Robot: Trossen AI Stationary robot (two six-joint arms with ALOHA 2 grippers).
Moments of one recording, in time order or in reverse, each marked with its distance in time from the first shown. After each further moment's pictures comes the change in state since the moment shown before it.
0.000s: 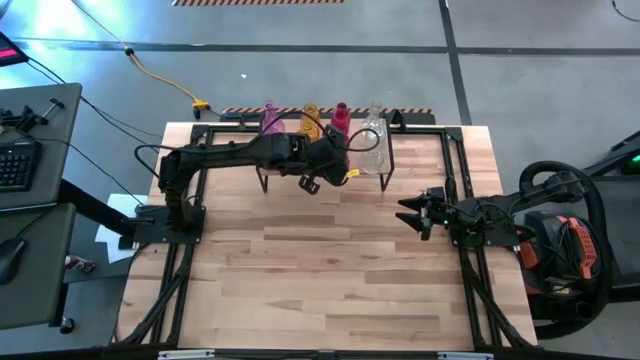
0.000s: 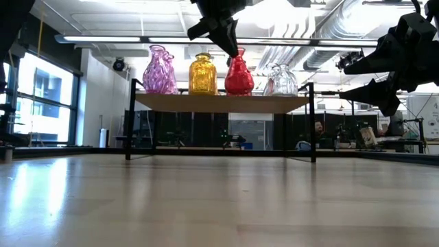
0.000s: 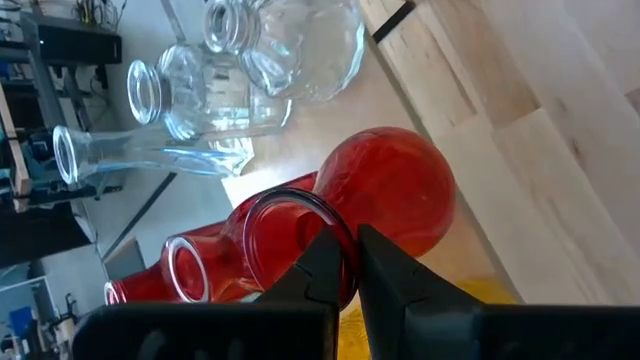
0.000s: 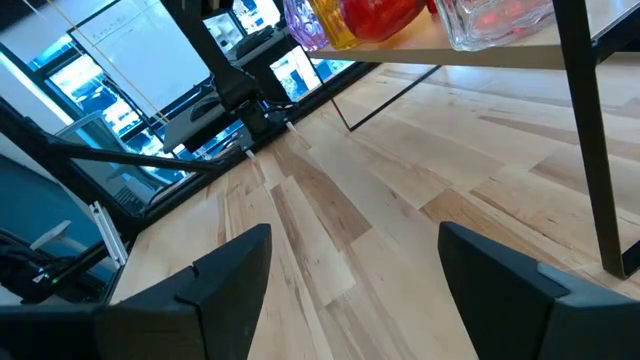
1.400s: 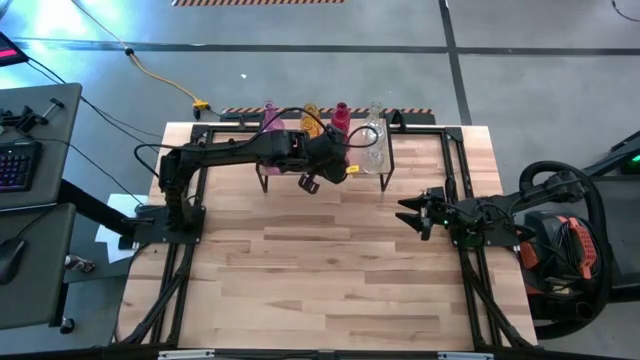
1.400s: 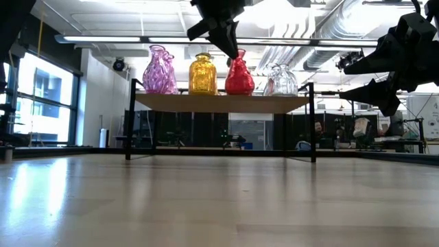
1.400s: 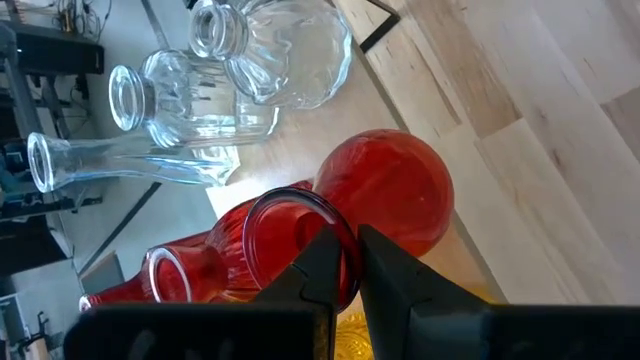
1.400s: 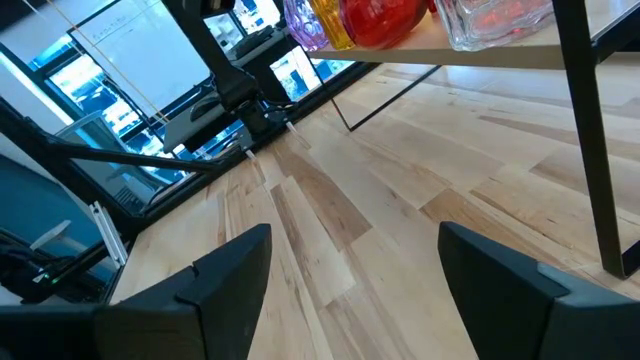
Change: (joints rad) left arm 0.026 0.000 -0.001 -0.005 0.068 0.000; right arm 0.000 0.000 0.000 0.000 0.000 0.000
